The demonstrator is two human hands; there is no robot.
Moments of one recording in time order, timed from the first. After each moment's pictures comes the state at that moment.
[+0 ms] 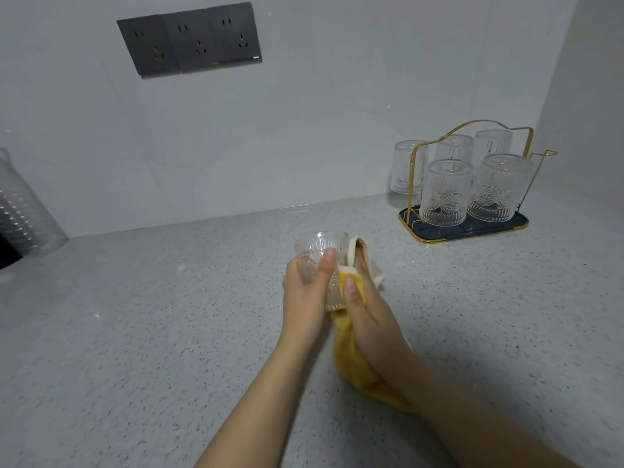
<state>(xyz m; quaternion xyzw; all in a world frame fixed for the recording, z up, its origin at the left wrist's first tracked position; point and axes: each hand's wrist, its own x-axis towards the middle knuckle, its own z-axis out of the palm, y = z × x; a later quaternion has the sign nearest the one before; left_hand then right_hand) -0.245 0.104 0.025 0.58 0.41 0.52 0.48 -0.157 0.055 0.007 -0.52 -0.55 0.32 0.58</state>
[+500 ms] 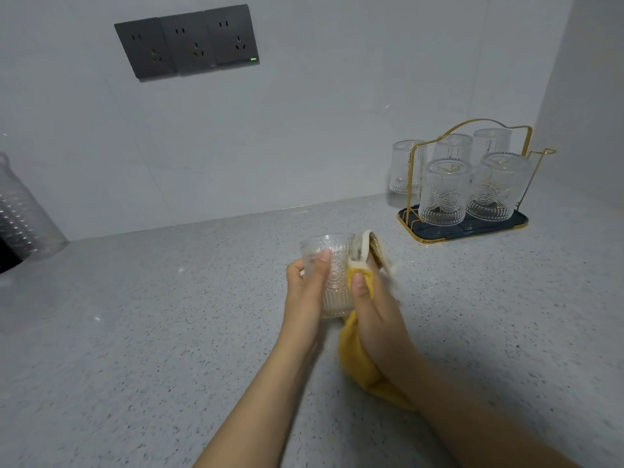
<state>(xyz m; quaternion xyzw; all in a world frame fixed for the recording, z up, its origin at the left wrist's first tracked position) -0.243 0.100 0.028 0.49 0.39 0.50 0.59 -0.154 0.056 0.009 -0.52 -0.52 0.30 0.61</state>
